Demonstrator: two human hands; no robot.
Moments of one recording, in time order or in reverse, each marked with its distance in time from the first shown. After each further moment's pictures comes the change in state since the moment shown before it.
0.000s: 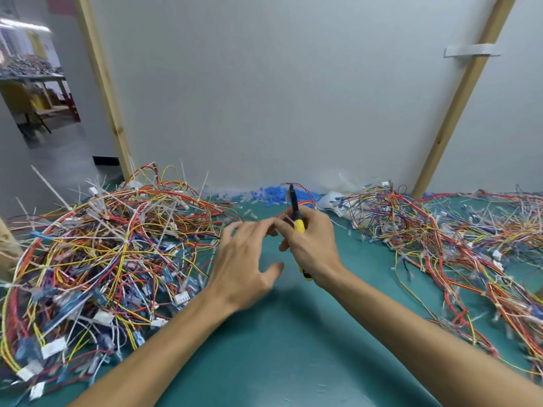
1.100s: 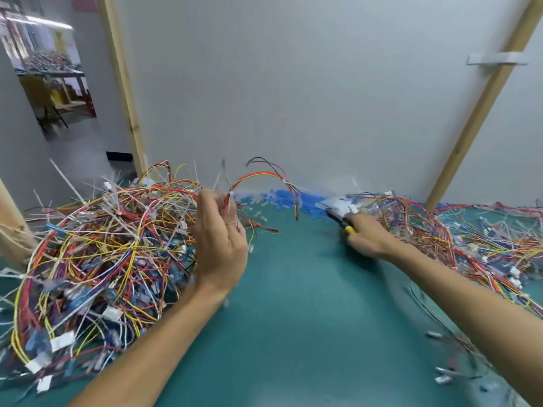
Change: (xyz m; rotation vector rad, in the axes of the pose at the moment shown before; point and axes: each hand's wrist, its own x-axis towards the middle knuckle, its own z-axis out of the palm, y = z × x) left_hand 0.020 -0.019 -0.017 -0.328 0.670 -0.125; right_hand 0.106 0.082 -0.105 -0.967 -0.349 -0.056
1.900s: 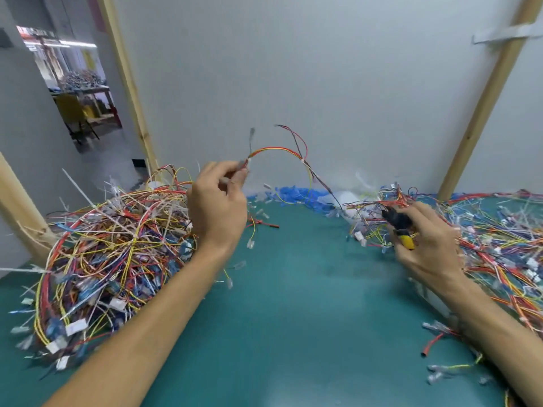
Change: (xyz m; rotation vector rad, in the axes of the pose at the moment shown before) left_hand 0.042 0.036 0.020 0.128 0.067 -0.131; right_hand -0.091 0.050 -0.016 0.111 0.774 -0.341
